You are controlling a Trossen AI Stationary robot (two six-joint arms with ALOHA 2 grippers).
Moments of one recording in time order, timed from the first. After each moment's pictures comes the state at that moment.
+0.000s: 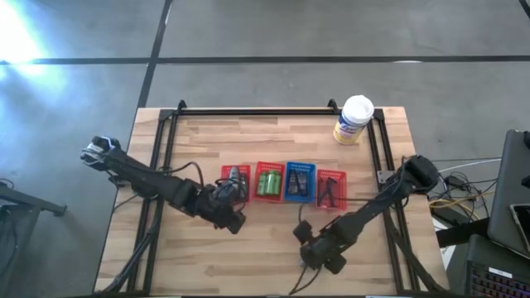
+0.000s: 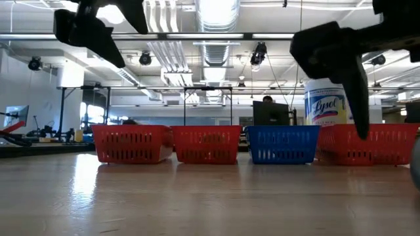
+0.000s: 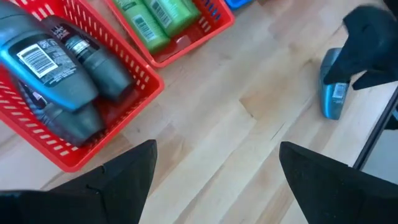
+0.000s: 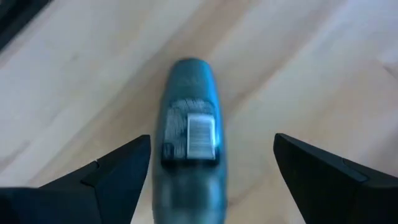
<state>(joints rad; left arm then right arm) -0.43 1.42 1.16 -0.74 -0.32 -1.22 0.60 1.83 1.19 -0.60 0.00 -0.15</state>
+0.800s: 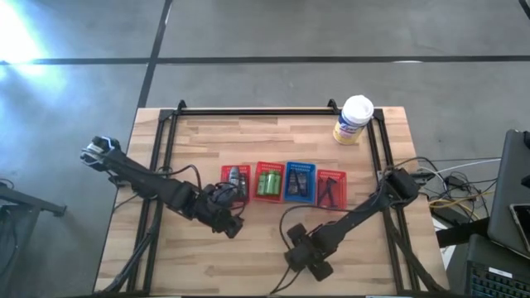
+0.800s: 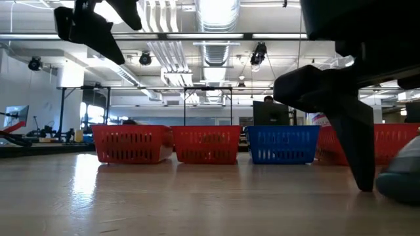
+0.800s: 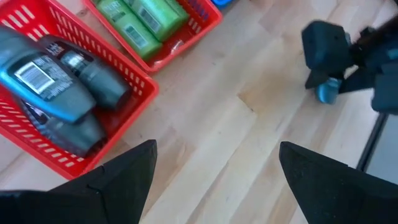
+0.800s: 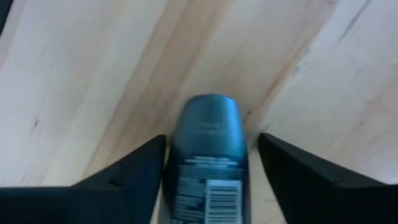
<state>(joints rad) -0.46 1.42 1.16 -0.73 -0.34 -1.12 0.58 2.06 1.38 -0.70 -0.09 0.08</state>
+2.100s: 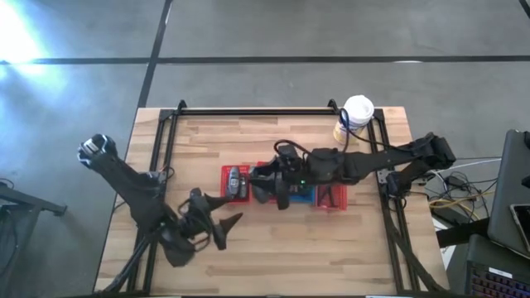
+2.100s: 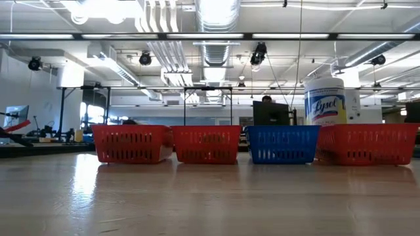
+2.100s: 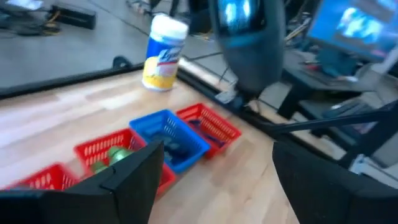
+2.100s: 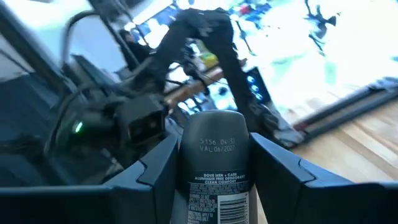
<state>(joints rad) -0.77 1.37 1.16 -0.42 -1.19 -1.04 0.19 1.57 1.39 0.12 0.20 0.59</state>
